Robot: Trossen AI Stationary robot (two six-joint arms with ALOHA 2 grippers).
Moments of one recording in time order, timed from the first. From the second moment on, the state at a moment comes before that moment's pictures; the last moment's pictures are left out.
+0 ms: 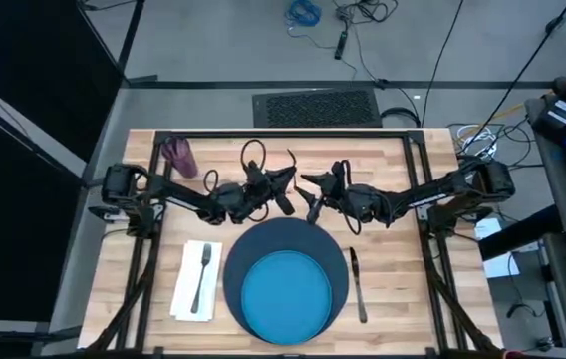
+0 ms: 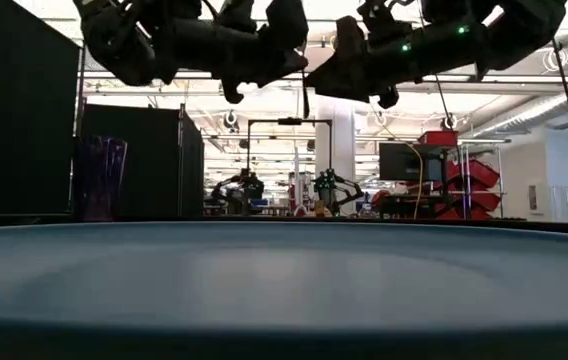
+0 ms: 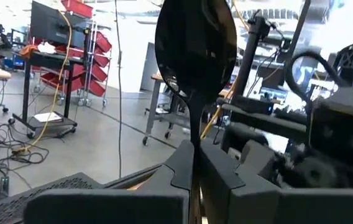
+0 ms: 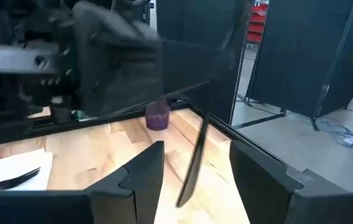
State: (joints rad) left arm 0.00 1.75 0.81 1.19 -0.58 -0.07; right arm 0.03 1.50 0.65 0.78 0.52 0.01
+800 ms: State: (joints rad) left arm -0.03 1.77 0.85 1.14 -0.55 -0.09; right arm 0.03 1.50 0.65 0.77 0.58 -0.02
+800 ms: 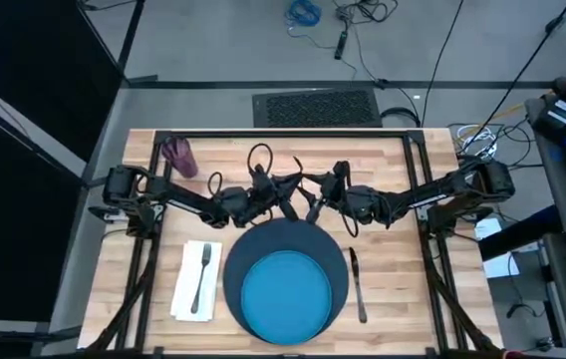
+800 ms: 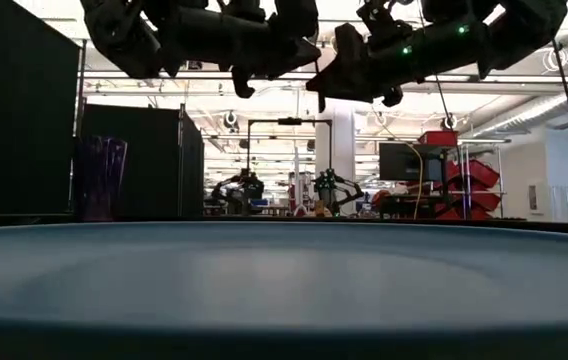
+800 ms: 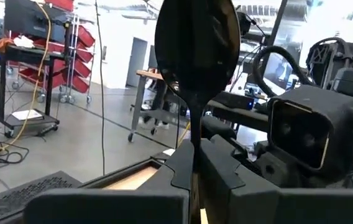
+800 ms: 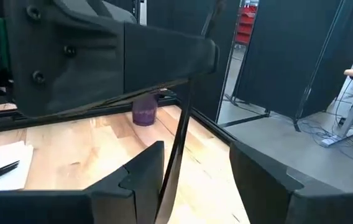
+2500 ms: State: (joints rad) left arm 0.02 1.76 0.85 1.02 -0.45 -0.10; right arm 0.02 1.47 0.65 0.64 0.51 -0.06
